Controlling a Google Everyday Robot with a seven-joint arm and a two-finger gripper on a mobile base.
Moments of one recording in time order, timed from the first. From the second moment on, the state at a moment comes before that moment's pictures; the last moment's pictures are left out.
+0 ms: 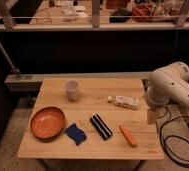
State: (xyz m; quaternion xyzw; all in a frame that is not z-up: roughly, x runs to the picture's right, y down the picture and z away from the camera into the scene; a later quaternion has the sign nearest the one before) arm 0.281 0.109 0.685 -0.28 0.02 0.02 0.96
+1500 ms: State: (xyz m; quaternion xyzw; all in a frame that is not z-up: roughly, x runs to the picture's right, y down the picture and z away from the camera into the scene) arm 0.215 0.152 0.724 -0.29 -0.04 -0.02 0.96
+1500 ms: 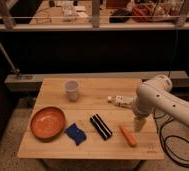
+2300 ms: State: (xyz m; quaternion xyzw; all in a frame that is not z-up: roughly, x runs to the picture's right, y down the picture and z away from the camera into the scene) arm 0.213 0.171 0.757 -0.29 -0.05 -0.05 0.96
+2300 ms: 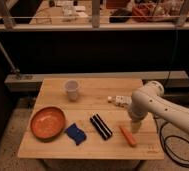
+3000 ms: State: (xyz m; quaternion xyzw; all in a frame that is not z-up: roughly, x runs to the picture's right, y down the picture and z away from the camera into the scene) arm 0.220 0.178 0.773 -0.28 -0.06 -0.08 0.95
